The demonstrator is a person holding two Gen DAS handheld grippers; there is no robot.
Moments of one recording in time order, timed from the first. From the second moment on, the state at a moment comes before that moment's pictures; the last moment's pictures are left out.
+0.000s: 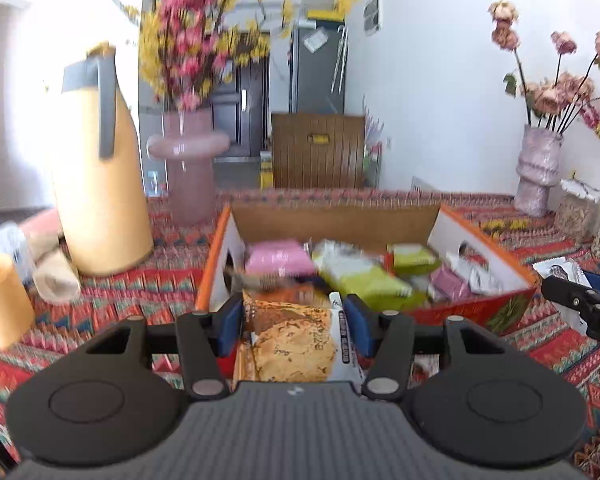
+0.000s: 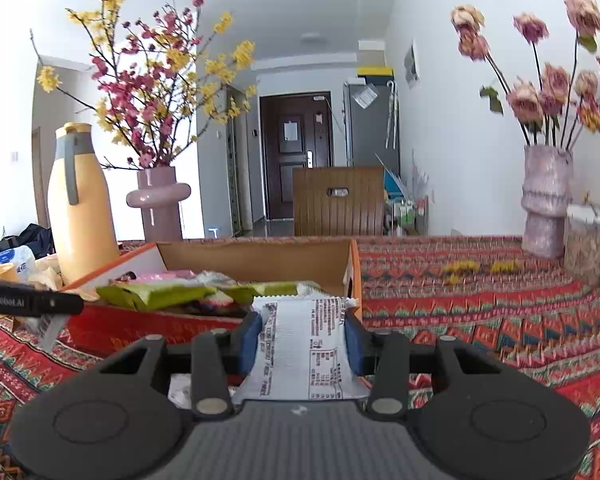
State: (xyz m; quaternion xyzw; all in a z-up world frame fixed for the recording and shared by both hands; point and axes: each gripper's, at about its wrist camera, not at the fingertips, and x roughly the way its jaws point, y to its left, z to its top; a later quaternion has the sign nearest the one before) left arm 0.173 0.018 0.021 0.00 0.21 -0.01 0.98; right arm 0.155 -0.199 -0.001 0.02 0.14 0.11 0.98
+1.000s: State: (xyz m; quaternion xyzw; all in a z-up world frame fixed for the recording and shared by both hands) left arm 0.281 0.020 0.021 -0.02 0.22 0.06 0.97; right arm 0.279 -0.158 0.012 0.02 0.19 0.10 0.98
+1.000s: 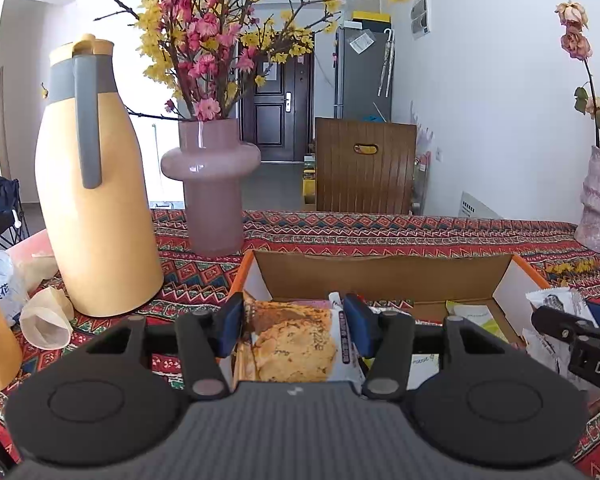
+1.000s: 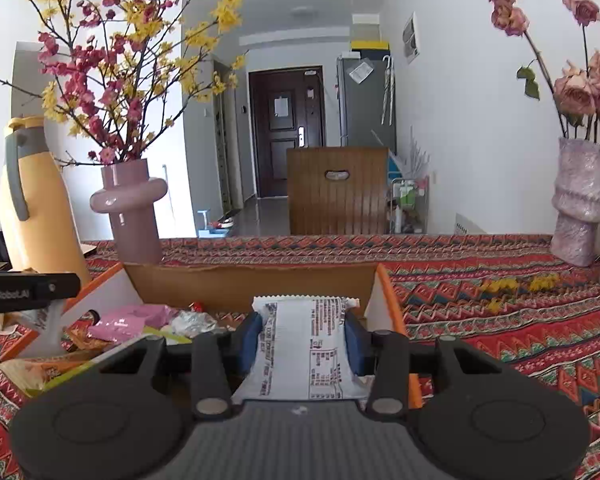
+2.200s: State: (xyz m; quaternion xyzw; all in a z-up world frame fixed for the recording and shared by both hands) left arm 0.270 0.022 0.020 -0.04 0.20 0.07 0.98; right arm 0.267 -0.168 0.013 0.05 0.16 0.08 0.98
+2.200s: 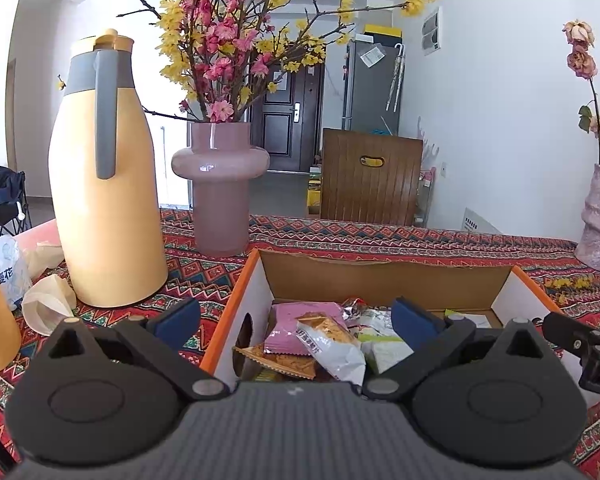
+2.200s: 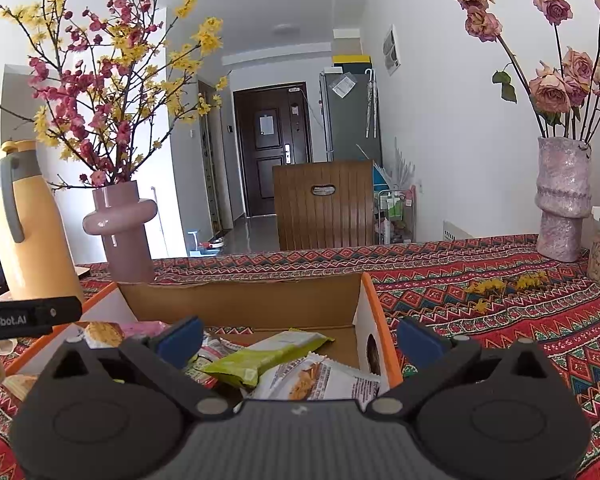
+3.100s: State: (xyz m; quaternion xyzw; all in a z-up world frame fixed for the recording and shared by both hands) left arm 0.180 0.047 0.026 -0.03 0.25 0.02 0.97; right arm 0.178 -0.147 0.028 -0.01 0.20 0.12 0.97
